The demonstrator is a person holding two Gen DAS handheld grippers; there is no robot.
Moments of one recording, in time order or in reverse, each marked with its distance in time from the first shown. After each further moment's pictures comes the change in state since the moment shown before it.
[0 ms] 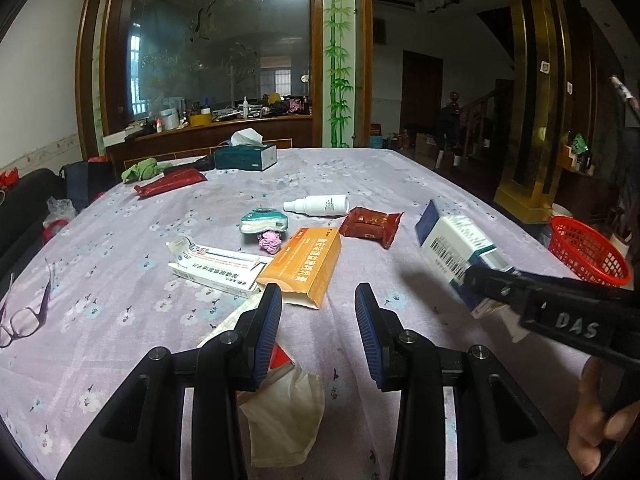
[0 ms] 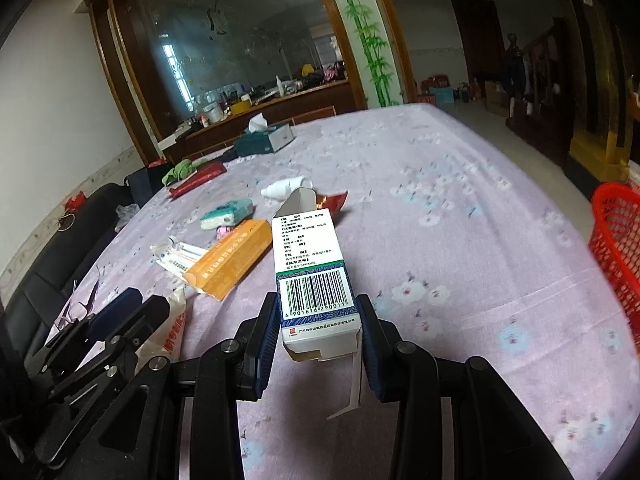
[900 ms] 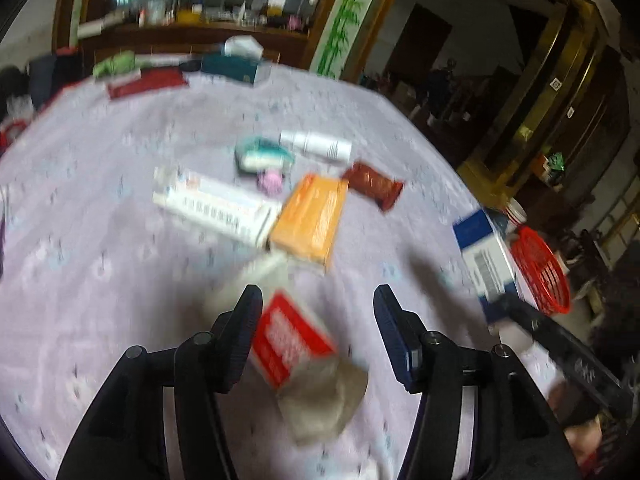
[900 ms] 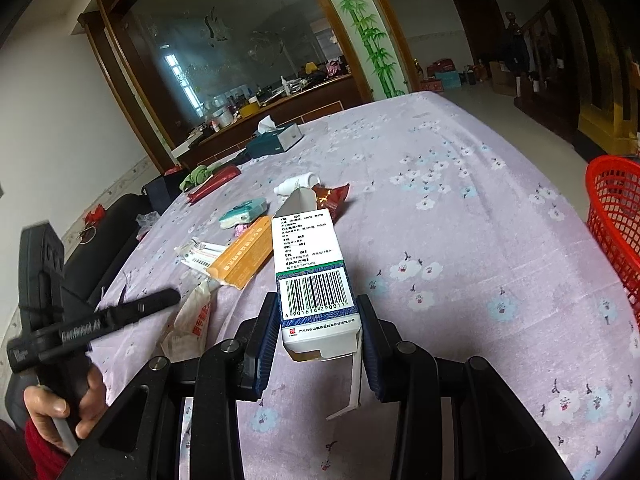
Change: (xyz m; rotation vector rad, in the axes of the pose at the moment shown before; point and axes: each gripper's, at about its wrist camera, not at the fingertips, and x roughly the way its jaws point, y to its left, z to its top) left arm 0.025 0.065 0.017 -0.218 0.348 -0.218; right arm -0.018 -0.017 -0.007 0.082 0.038 0.104
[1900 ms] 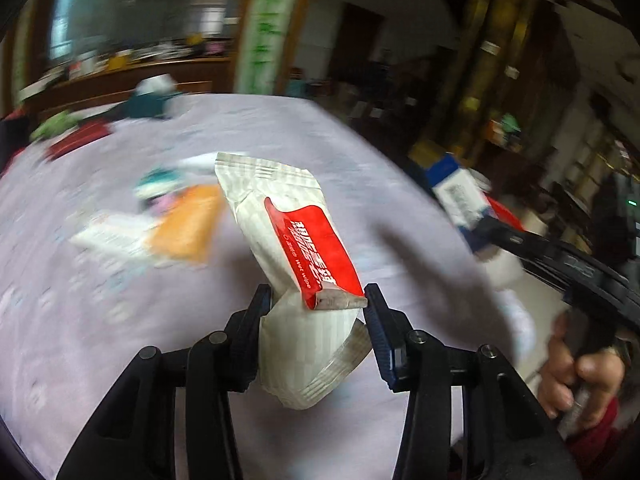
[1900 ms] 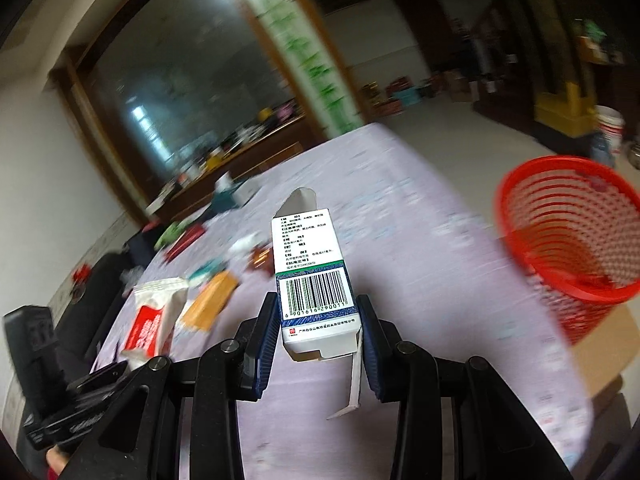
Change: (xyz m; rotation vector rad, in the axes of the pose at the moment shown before) left arm -0.002 -0.103 -0.014 0.250 -0.063 -0.132; right arm -0.069 -0.071 0.020 0.165 -0.156 -0.107
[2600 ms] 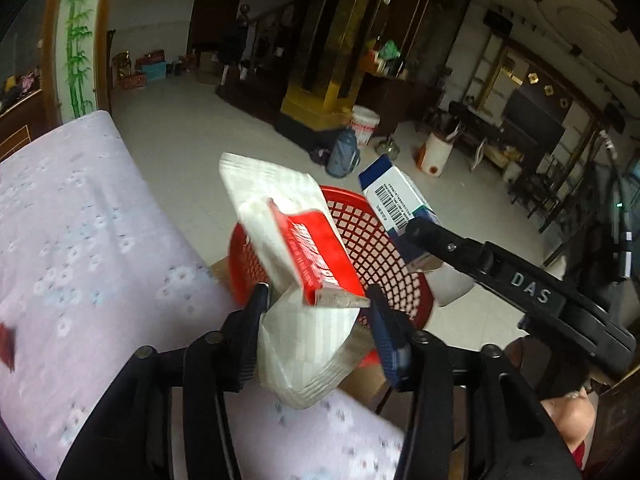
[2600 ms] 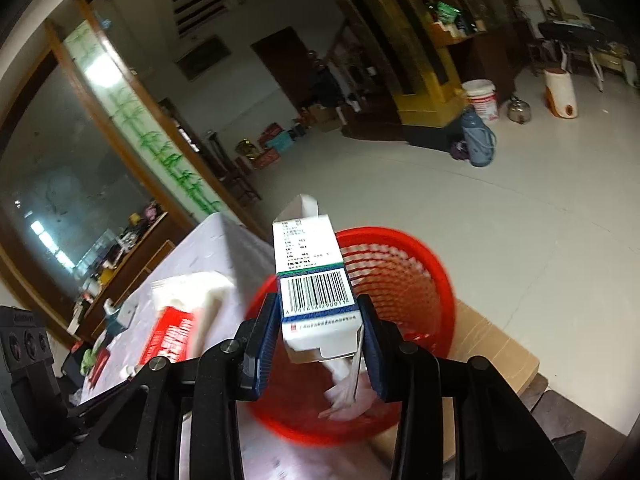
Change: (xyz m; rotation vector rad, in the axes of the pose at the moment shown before) left arm 0.179 -0.246 0.092 0.281 0.184 -0.297; right arm -0.063 -0.183 0.073 0.319 -0.163 -0.321
